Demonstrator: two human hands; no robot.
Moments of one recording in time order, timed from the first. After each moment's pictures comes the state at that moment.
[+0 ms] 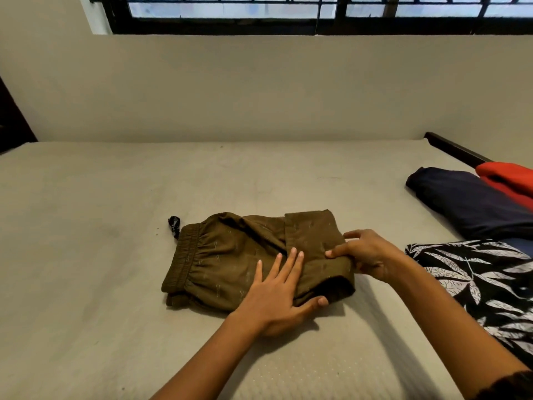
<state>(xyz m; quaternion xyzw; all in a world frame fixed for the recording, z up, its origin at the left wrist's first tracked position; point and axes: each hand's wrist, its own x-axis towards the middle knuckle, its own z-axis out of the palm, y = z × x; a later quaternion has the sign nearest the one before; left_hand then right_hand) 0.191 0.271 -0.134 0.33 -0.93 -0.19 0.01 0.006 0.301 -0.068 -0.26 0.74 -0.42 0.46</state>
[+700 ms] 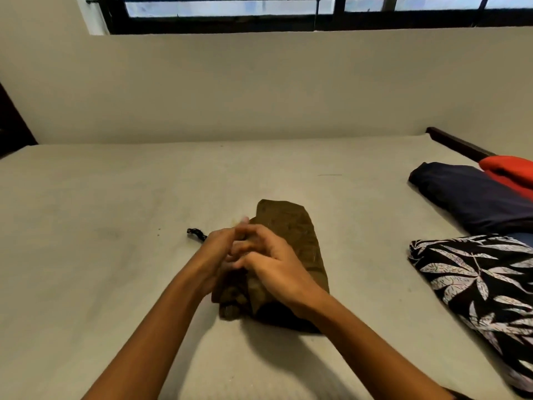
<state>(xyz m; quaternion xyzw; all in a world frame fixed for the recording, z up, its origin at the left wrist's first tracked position) 0.240 0.225 -0.071 0.47 -0.54 -0.64 0.28 0.140 0.310 -0.059 -0.56 0.53 -0.46 0.44</state>
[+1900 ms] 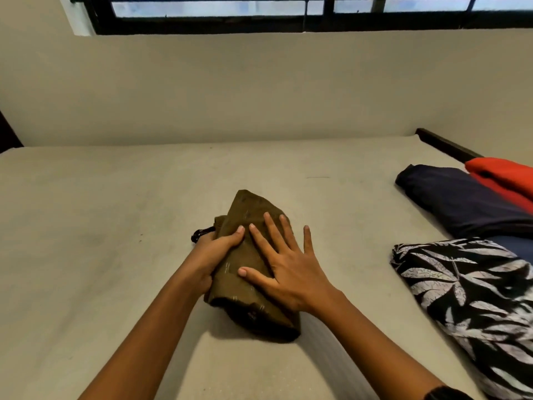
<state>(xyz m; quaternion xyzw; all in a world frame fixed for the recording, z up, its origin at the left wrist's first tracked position) 0.215 0.228 -0.064 0.53 -0.48 -0.64 0.30 0.075 0.293 -0.100 -0.72 0.68 -0.11 0.03</state>
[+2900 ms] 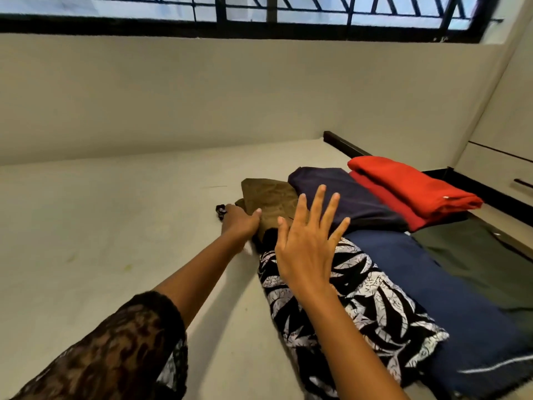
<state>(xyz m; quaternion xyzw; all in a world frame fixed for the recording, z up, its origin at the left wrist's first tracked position) -0.097 0.237 -0.088 0.54 -0.67 -0.44 0.26 -0.139 0.362 -0.093 -0.40 0.85 -0.30 -0.18</state>
